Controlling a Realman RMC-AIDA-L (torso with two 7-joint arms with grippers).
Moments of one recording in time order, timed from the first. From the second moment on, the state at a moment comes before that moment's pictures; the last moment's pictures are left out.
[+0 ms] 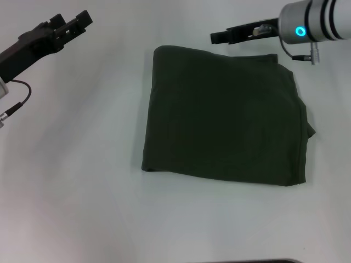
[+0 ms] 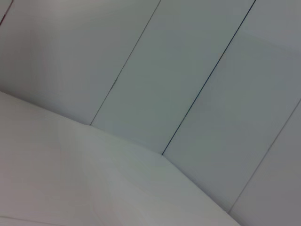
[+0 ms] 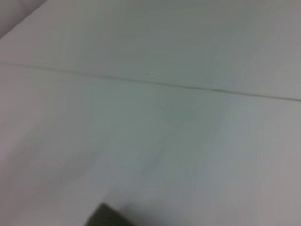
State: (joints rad) left arm -0.53 -2.15 0.36 0.50 1.80 1.31 -1.45; right arm 0.82 2.09 -1.02 -0.57 -2.22 -0.82 2.22
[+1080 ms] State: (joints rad) left arm -0.46 -2.14 0.43 0.51 1.81 1.52 -1.44; right arm 0.46 2.04 -0.65 -0.74 -2.04 -1.43 2.03
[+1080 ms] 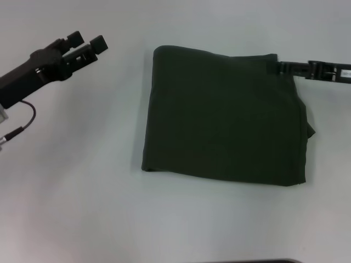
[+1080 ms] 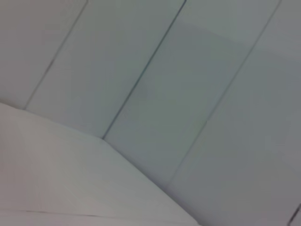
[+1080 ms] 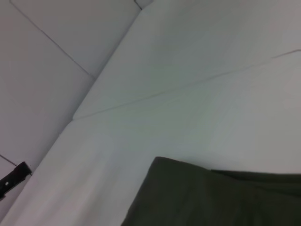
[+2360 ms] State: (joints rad) left arm -0.44 -2.15 0.45 0.50 1.81 1.56 -1.45; right arm 0.30 2.01 -0.53 -0.74 -2.11 -1.51 2.08
